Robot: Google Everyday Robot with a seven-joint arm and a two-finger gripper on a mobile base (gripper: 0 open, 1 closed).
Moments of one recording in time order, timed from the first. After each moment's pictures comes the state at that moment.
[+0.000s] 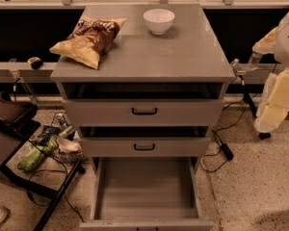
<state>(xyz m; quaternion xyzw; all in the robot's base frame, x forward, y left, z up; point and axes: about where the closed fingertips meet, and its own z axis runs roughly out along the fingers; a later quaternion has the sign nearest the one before) 0.438 -0.217 0.976 -0.60 0.78 -0.03 0.16</state>
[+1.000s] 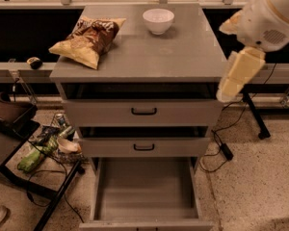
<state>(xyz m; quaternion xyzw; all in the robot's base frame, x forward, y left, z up) 0.512 -0.176 0.977 -0.63 0.74 -0.02 0.24</state>
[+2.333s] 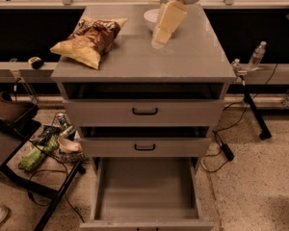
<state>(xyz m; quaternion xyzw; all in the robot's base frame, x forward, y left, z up) 0.654 -0.044 1.025 -0.66 0.66 -0.02 0.35</state>
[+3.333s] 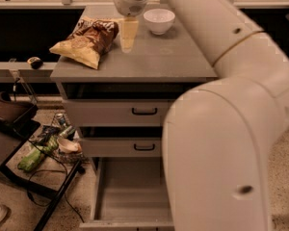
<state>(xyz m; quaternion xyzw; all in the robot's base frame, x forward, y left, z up) 0.771 0.065 0.949 -0.79 0.52 -0.09 0.30</state>
